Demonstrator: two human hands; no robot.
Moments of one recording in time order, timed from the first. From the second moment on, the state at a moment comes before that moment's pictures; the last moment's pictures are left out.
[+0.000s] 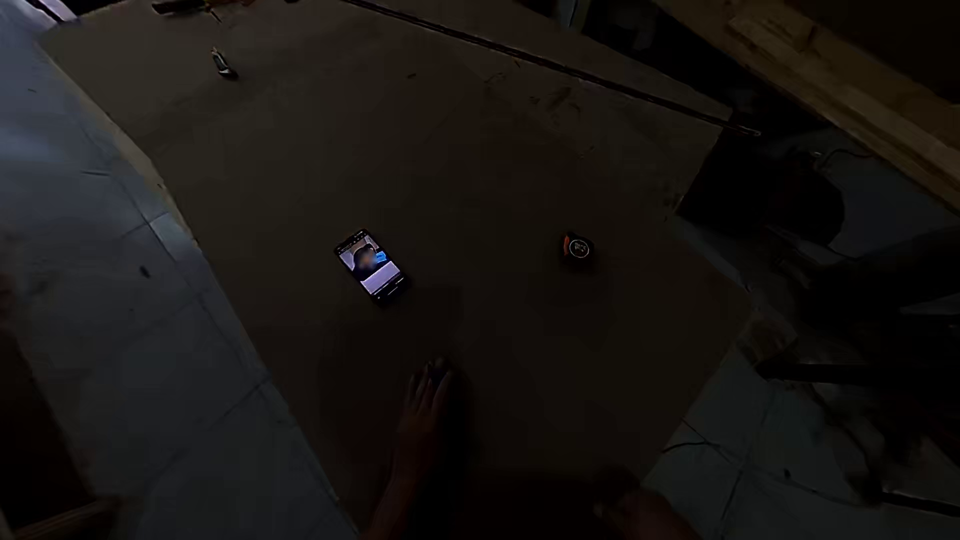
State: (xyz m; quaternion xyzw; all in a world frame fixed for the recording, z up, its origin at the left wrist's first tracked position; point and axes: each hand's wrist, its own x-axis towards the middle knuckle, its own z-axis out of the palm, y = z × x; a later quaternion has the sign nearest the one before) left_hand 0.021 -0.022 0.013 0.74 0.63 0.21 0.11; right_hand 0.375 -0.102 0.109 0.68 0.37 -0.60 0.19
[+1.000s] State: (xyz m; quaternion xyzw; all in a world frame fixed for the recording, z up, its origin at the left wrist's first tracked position) left_hand 0.151 0.293 0.018 0.35 0.69 0.60 0.20; right_hand 0.275 0.443 0.025 0.13 0.91 -0.36 -0.18
